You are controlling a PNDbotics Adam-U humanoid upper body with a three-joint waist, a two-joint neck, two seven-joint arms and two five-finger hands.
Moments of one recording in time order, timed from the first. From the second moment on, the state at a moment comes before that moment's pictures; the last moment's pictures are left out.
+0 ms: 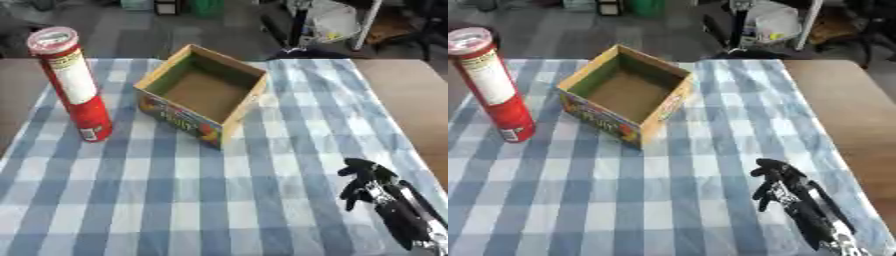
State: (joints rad) left arm 0.10 0.55 0.47 -1.95 -0.14 -0.18 -0.11; right arm 0.04 -0.13 0.04 -1.75 -0.06 -0.09 0.35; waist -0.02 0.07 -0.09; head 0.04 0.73
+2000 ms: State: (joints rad) left arm -0.93 0.88 -0.12 -0.92 -0.45 -0.52 -0.60; right arm 0.04 -0.16 0.07 -1.75 -0.07 -0.09 0.39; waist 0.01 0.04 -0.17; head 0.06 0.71
